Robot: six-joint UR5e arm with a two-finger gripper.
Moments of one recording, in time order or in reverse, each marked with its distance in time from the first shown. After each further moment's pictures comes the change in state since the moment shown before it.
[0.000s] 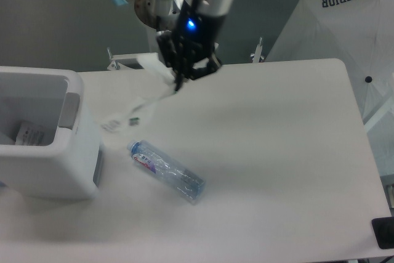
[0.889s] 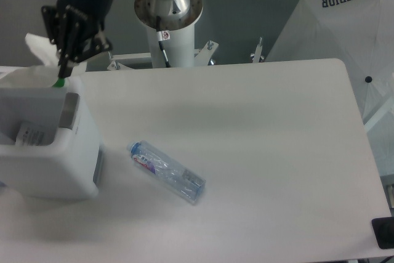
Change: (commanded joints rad) arm -0.291 -0.098 0.009 0.238 0.040 -0.175
